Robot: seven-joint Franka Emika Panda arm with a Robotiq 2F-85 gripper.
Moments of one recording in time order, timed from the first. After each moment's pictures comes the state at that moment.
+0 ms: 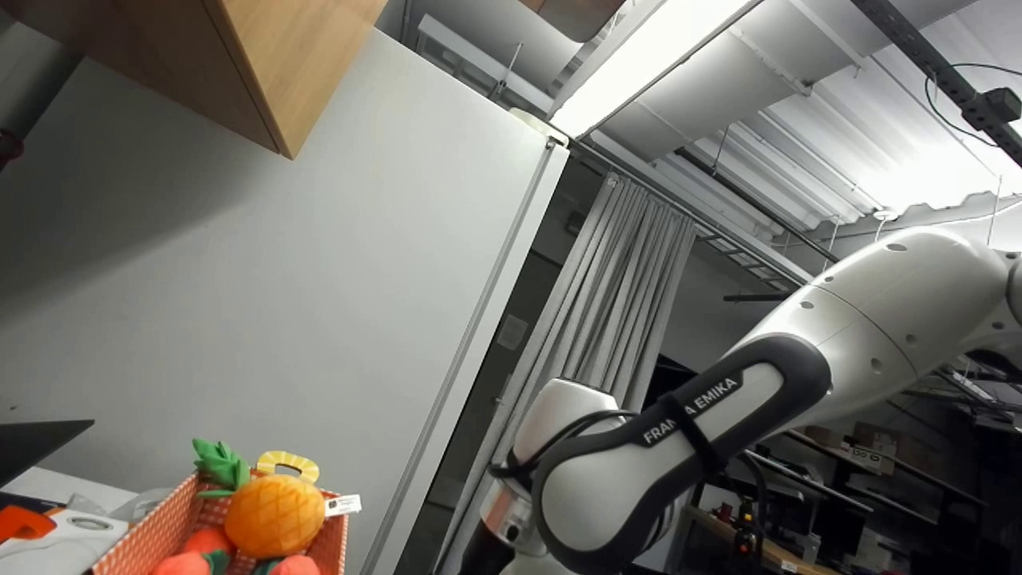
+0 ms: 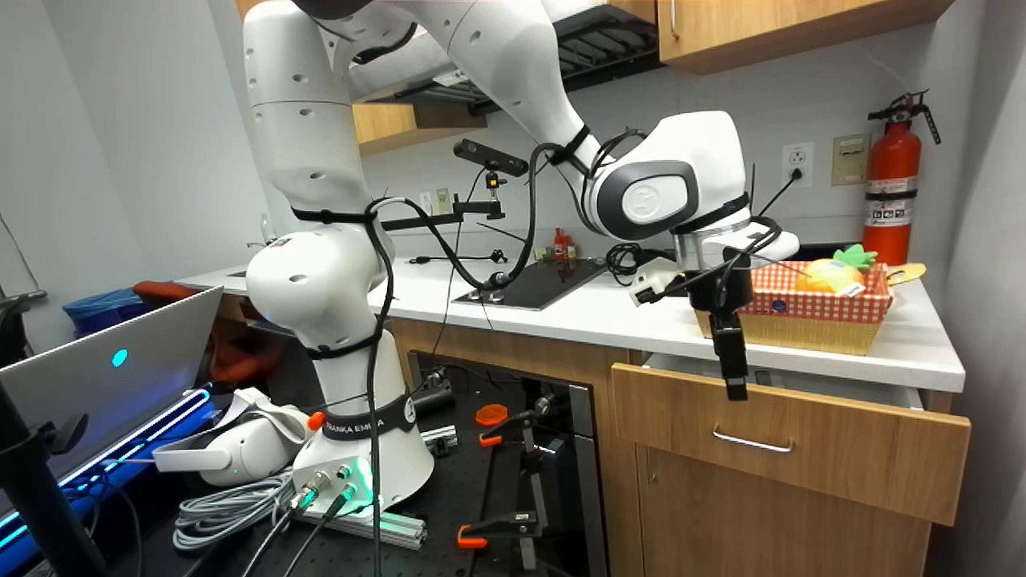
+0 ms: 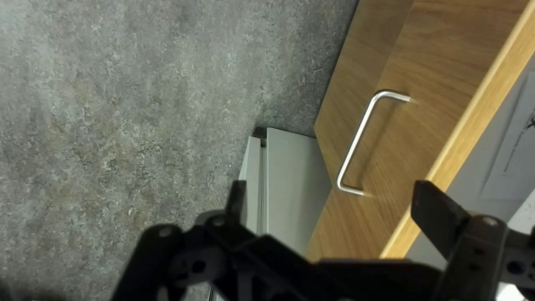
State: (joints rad) arm -0.01 0.08 0.01 -2.46 -0.12 2.68 0.37
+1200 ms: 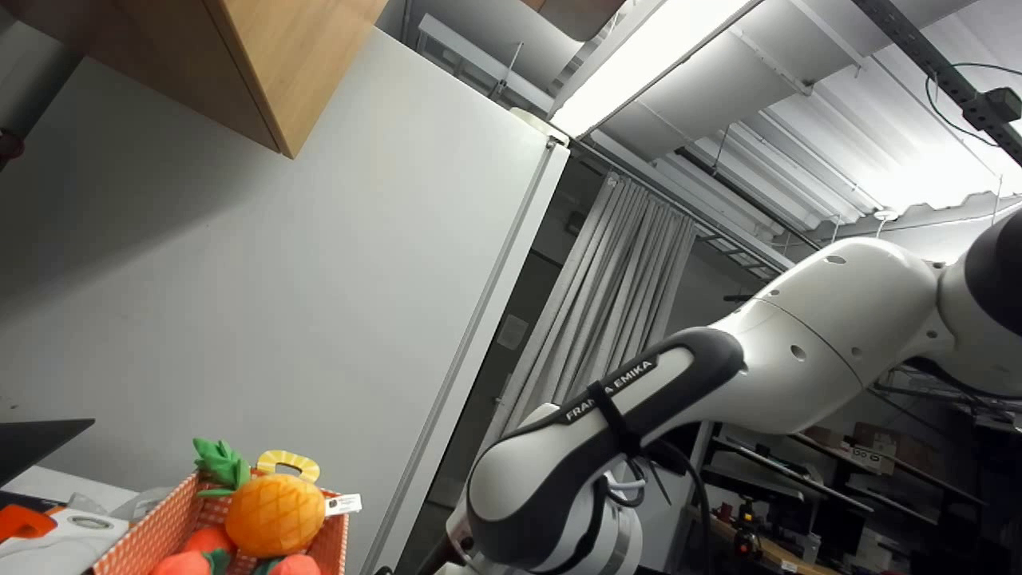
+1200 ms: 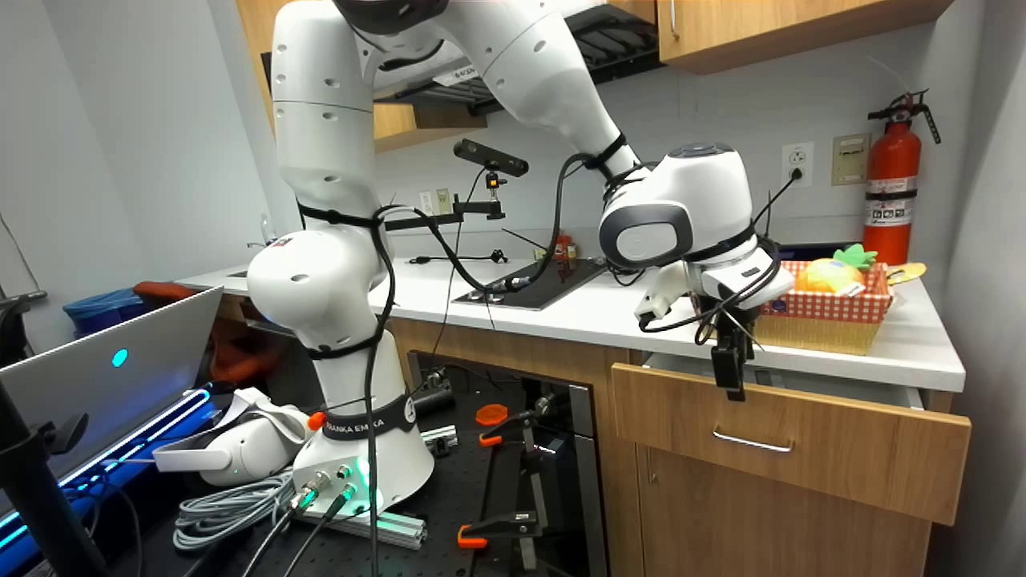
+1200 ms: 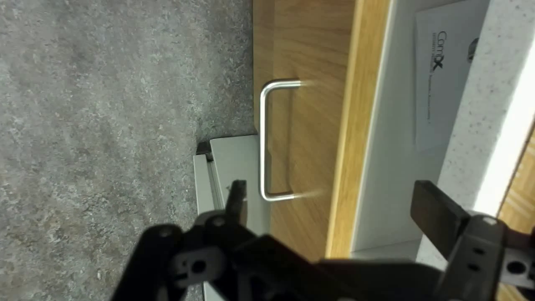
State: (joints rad) arm 0.01 0.21 0.09 -2.42 0.37 2.85 0.28
